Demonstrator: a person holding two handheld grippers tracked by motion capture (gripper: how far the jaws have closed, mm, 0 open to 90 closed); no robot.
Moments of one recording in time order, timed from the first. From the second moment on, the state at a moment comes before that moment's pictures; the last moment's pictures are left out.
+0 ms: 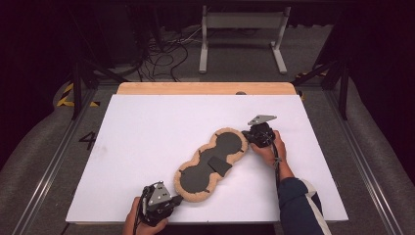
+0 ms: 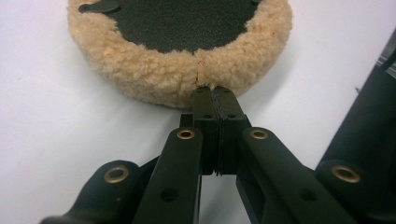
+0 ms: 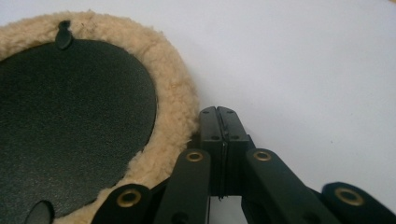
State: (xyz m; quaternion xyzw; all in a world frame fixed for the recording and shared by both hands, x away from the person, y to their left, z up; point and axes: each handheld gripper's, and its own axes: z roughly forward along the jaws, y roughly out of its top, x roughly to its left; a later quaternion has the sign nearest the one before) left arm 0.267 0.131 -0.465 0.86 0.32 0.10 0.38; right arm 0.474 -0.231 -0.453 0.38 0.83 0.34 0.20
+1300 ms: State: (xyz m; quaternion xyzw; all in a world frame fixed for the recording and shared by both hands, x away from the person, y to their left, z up) left arm 0.345 0.170 -0.463 0.86 0.33 0.13 0.35; right arm 0.469 -0.250 -0.452 0.40 0.83 0.35 0.18
